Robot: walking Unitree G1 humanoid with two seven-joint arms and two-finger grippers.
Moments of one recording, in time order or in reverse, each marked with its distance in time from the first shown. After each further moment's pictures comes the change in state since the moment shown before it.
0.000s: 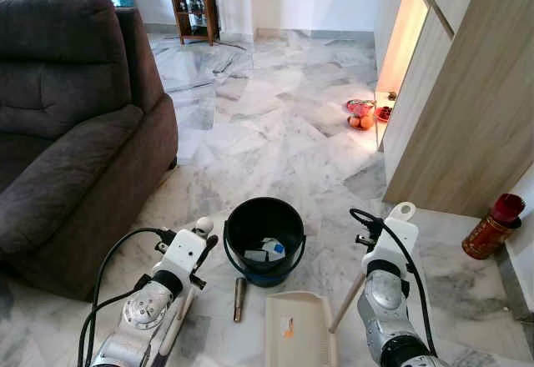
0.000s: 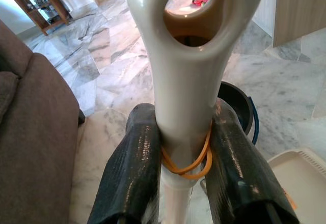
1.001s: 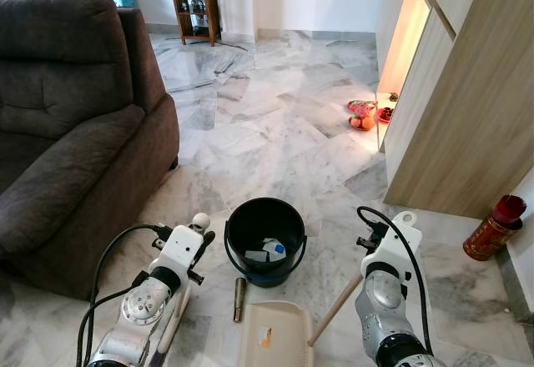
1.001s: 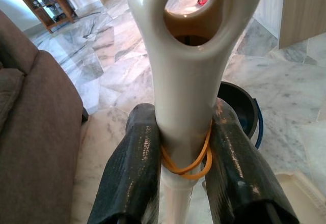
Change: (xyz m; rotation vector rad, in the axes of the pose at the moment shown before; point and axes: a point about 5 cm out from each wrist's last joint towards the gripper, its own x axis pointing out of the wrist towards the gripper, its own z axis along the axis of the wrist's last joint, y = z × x) left arm 0.001 0.004 0.000 -0.012 0.004 0.020; right arm 0.001 -0.001 -0.005 0.126 0.096 -0.030
